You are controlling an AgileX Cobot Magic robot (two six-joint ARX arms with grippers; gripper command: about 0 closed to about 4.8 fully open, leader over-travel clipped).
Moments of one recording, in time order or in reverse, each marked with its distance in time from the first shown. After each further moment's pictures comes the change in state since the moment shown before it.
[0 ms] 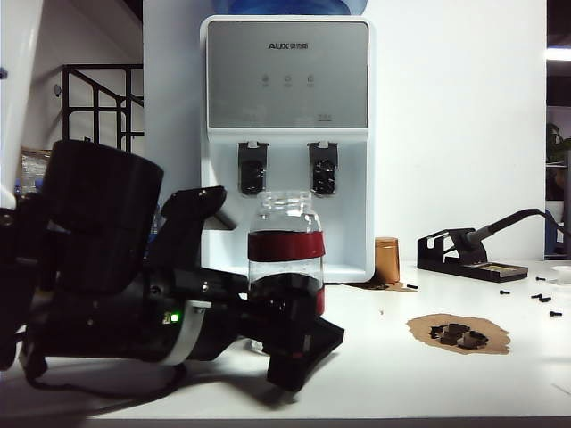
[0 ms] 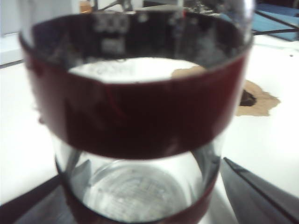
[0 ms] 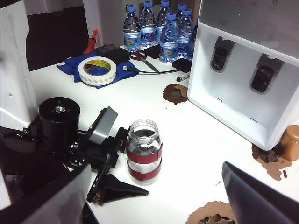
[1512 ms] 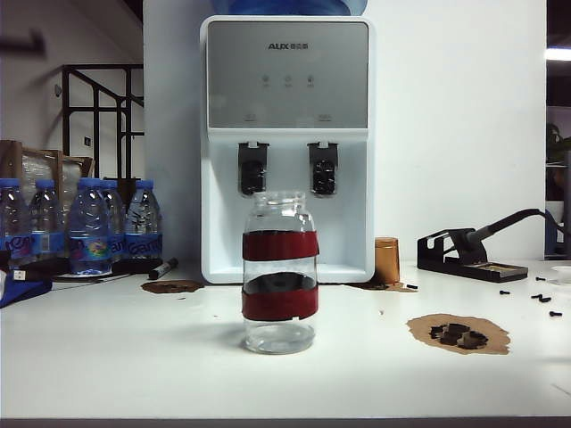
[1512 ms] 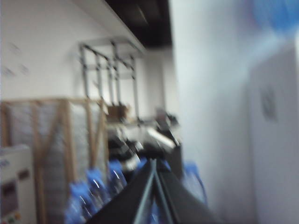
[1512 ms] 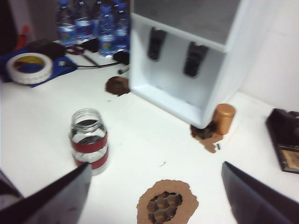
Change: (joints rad) left arm 0.508 -0.947 -0.275 -0.036 -0.505 0.212; right arm 0.000 -0.113 -0.029 -0.019 0.262 0.054
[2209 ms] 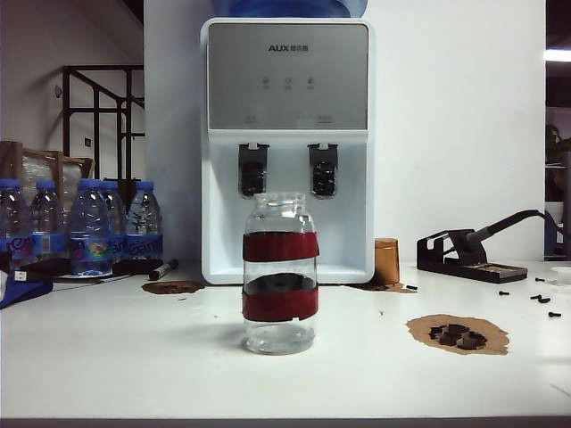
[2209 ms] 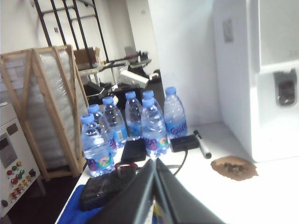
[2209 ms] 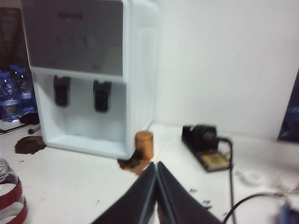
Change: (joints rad) left arm 0.001 -1.226 0.008 -1.600 0.116 -0.016; right arm -0.004 -0.443 -0.375 0.274 0.347 0.196
